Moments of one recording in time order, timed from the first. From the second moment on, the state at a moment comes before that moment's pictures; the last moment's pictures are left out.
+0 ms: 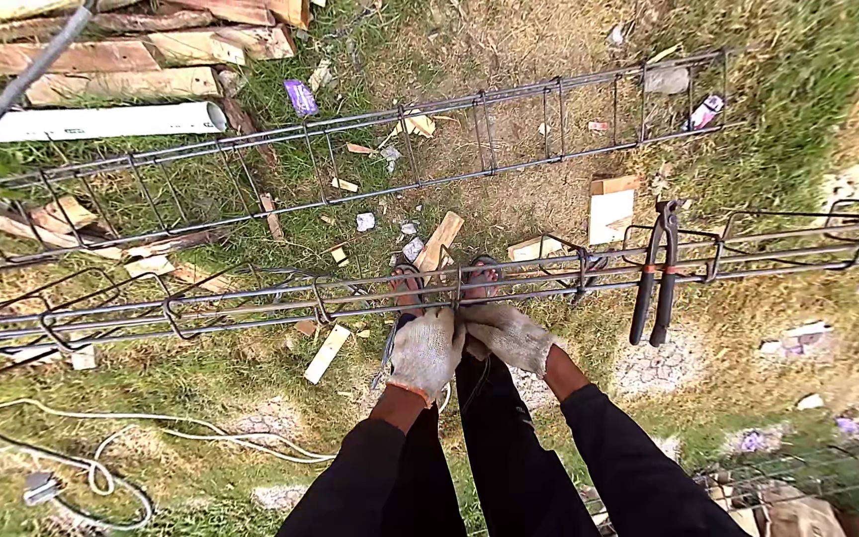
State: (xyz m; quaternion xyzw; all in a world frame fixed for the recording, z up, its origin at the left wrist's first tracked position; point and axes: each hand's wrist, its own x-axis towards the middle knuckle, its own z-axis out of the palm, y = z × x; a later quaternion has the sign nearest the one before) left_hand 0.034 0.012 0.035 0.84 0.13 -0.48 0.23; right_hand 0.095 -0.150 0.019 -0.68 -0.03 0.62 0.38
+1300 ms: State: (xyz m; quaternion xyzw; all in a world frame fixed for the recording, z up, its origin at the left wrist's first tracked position) left_hand 0.119 0.080 0.033 0.89 -0.22 -0.37 0.16; right_hand -0.001 -0.088 -0.002 -0.94 0.10 0.22 0.22
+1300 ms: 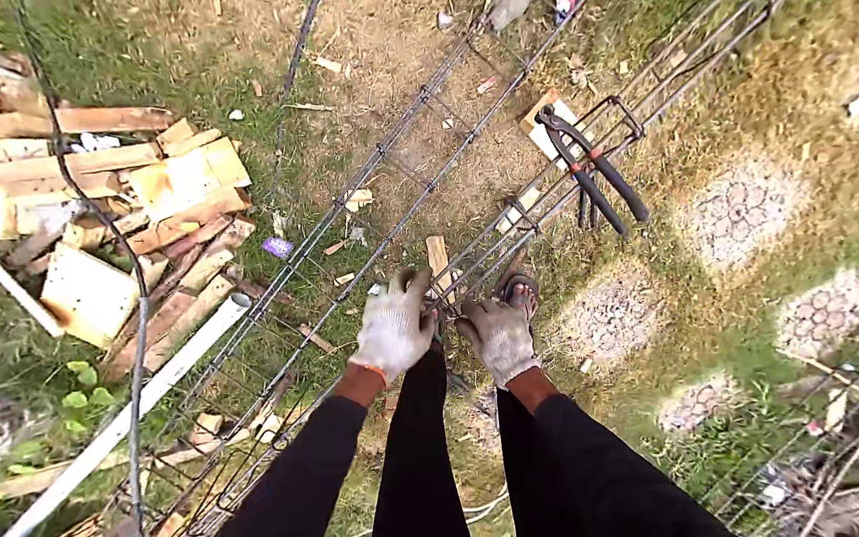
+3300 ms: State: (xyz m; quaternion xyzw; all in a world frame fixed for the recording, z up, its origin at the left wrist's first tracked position) left_hand 0.118 0.077 -0.048 0.78 0.00 -0.40 0.48; right_hand -0.006 -0.105 -0.024 -0.97 -0.01 0.15 0.21
